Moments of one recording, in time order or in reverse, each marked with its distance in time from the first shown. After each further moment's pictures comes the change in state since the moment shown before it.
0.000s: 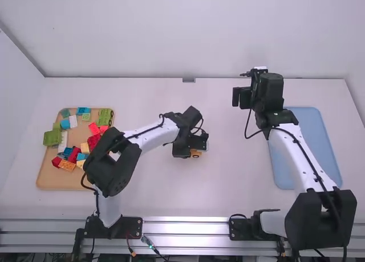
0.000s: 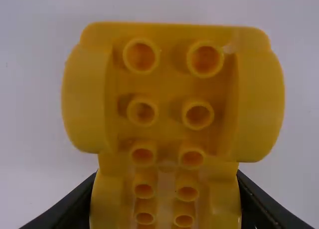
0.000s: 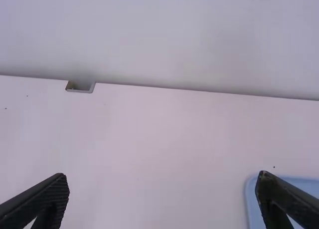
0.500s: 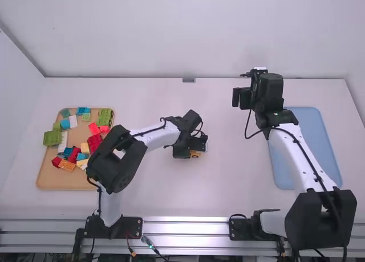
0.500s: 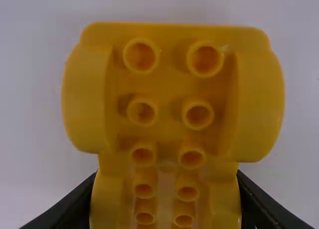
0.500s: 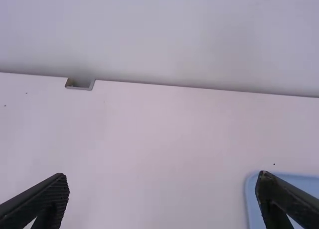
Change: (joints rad) left arm 0.006 0.053 -0.039 0.094 -0.036 0.000; right arm 0.000 0.000 0.000 -0.013 -0.001 0.000
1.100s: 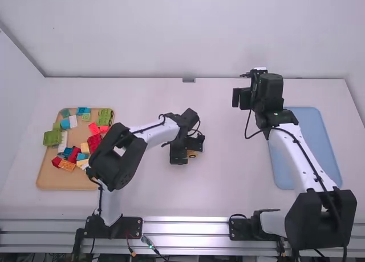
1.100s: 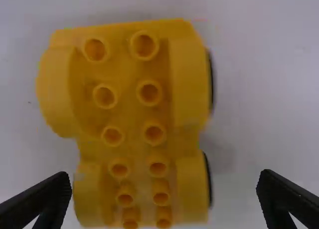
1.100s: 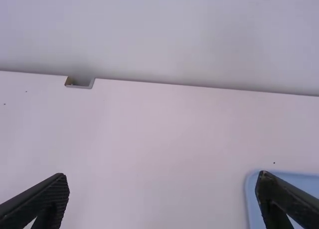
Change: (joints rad) left arm 0.024 0.015 0.075 -0.185 0.037 0.015; right arm 0.000 0.000 0.000 -0.004 0.000 -0.005
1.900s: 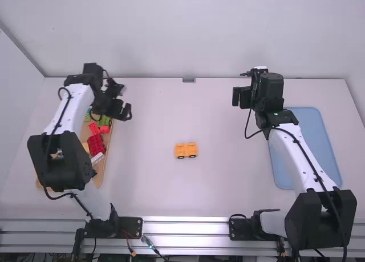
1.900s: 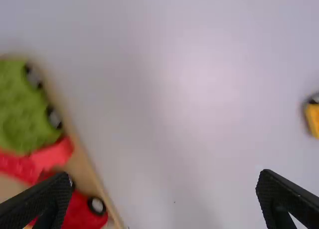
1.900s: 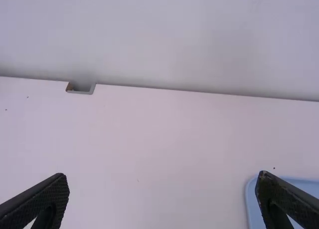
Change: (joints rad) left arm 0.792 -0.177 0.246 -0.288 0.161 -0.589; right arm 0.000 0.000 0.000 0.023 0.000 0.004
